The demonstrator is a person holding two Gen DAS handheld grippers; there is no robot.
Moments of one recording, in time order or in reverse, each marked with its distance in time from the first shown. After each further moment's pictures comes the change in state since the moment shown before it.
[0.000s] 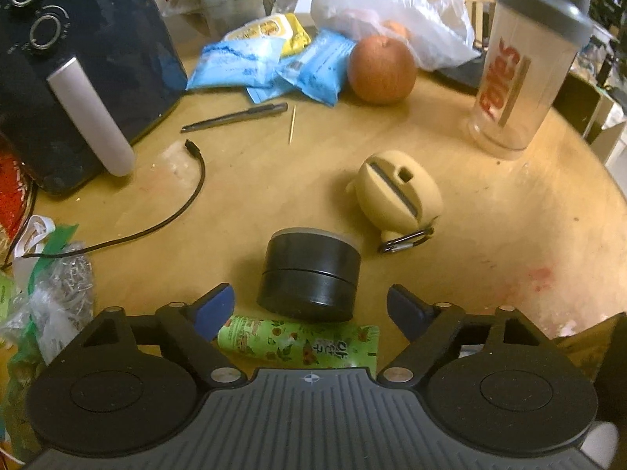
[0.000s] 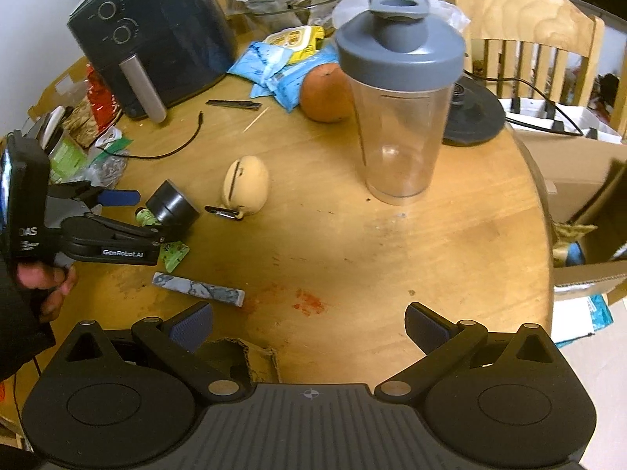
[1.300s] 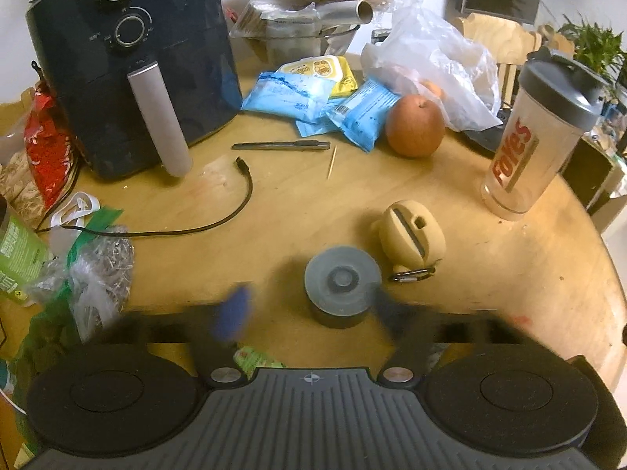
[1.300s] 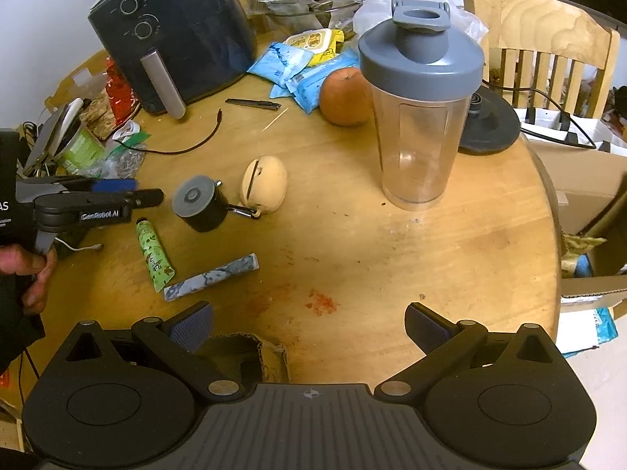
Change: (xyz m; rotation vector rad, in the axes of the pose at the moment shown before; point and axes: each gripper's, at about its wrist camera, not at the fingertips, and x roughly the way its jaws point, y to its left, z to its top) left arm -0.049 0.015 -0.004 -0.181 -0.096 0.028; right arm -0.006 0.005 0.001 -0.013 0.004 0.019
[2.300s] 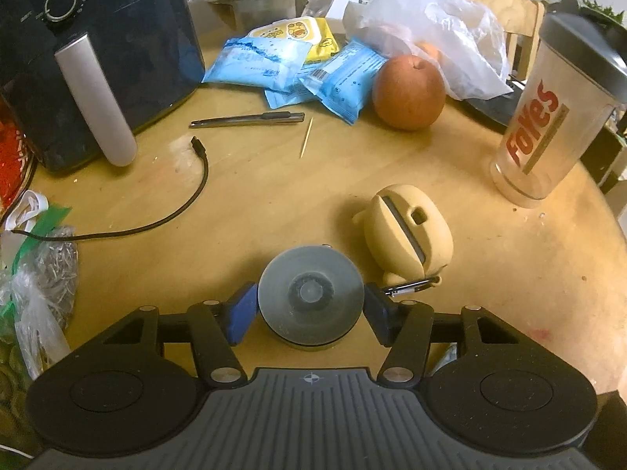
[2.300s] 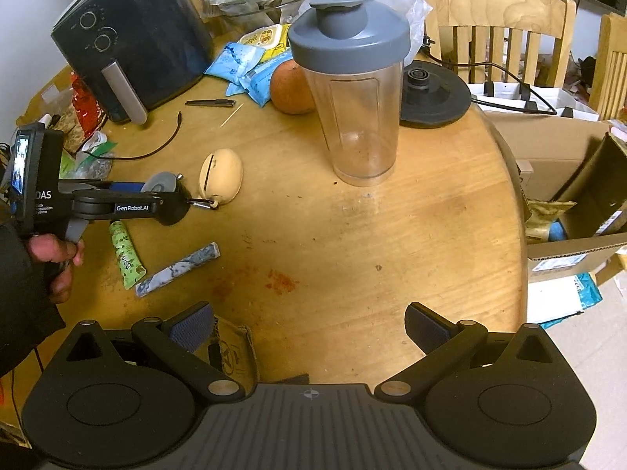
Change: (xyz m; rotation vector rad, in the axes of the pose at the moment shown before) left arm 0.062 -0.019 0.009 0.033 0.080 -0.026; right arm -0.010 -0.025 -0.018 0.138 -0.001 -0.087
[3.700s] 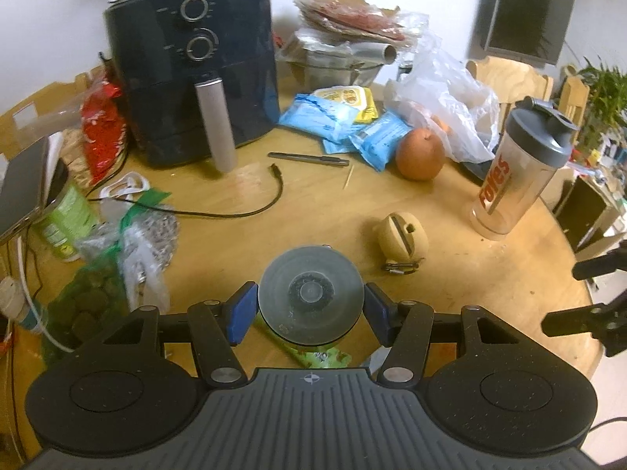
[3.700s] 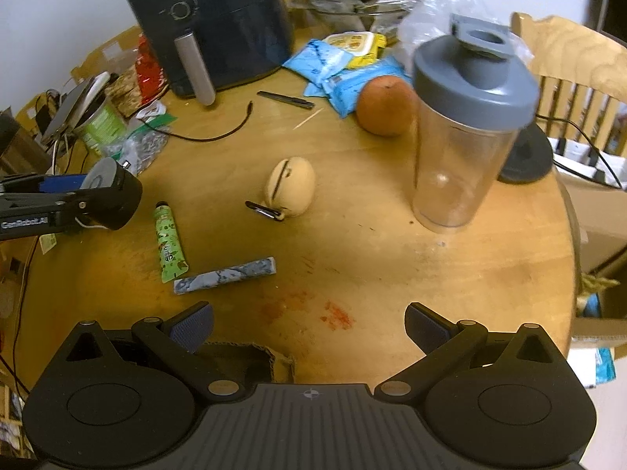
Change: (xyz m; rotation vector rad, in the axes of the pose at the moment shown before) left arm -0.133 0.022 -0.041 -0.157 -0.133 0.063; right arm 0.019 0.044 0.029 -0.157 -0.032 0.075
